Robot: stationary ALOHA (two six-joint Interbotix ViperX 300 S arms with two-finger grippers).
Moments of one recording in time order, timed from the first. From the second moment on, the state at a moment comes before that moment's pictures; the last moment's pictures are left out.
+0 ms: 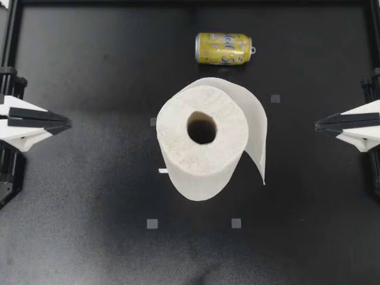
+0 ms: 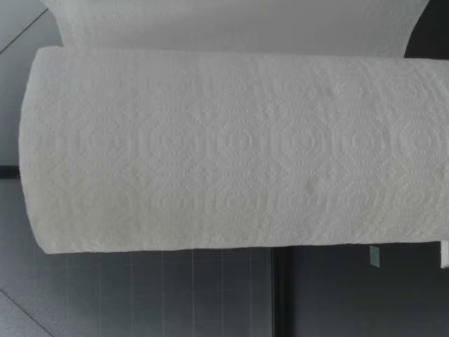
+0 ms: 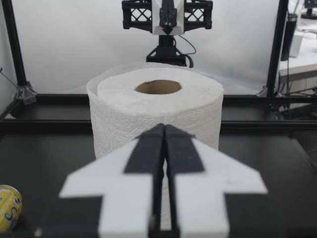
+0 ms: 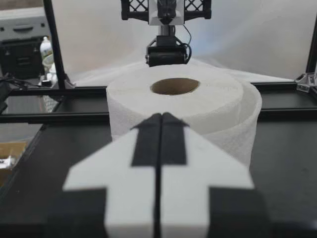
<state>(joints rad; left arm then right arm) 0.00 -0.96 1.17 0.00 -0.29 0.00 -0.01 -0.96 1.17 0.00 -0.29 0.00</state>
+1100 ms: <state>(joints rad) -0.01 -0.42 0.76 -0.01 -0.16 0.01 0.36 -0.64 0.73 -0.49 1.07 0.60</state>
